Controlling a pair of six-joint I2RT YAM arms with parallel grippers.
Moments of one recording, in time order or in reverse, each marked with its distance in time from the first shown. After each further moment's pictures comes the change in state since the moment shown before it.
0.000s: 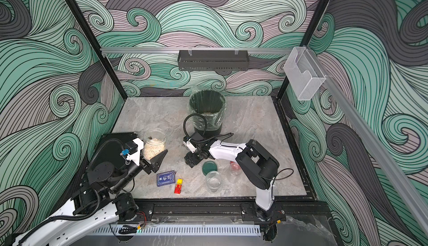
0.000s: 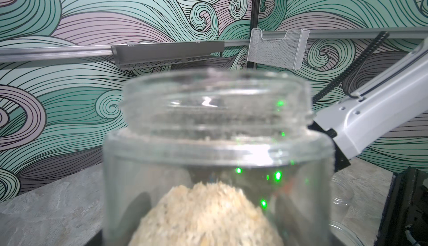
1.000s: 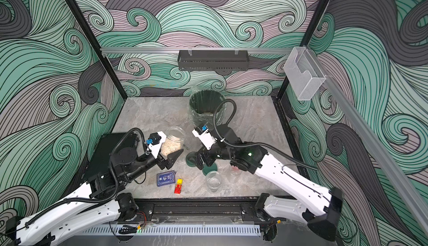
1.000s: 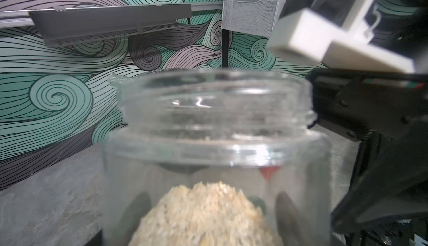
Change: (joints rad) left arm 0.008 0.328 0.137 0.032 0.171 -0.020; right arm 0.037 -0.788 0.026 -0.295 -0.108 0.068
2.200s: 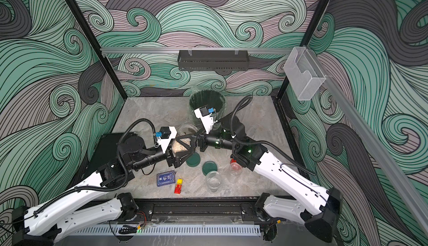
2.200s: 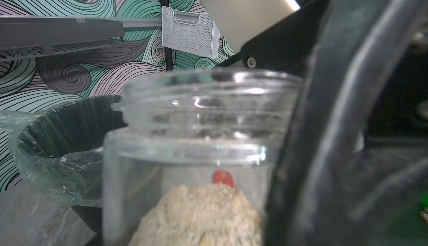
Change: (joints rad) left arm 0.030 0.148 0.091 0.126 0.331 -0.020; right arm -0.059 0.073 -0.018 0.513 -0.192 0.338
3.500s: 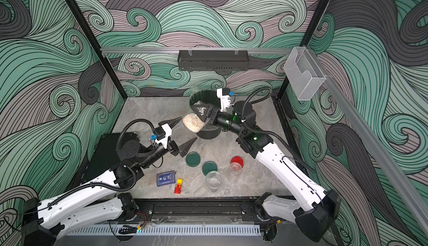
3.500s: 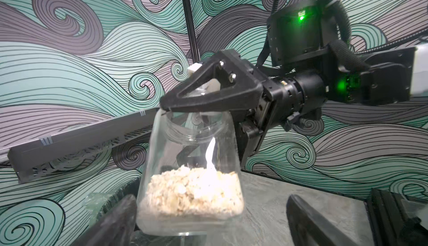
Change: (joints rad) left arm 0.007 0.091 -0.126 0.574 -0.146 0.220; right arm -0.232 0.052 0.094 0.064 0.023 0.425
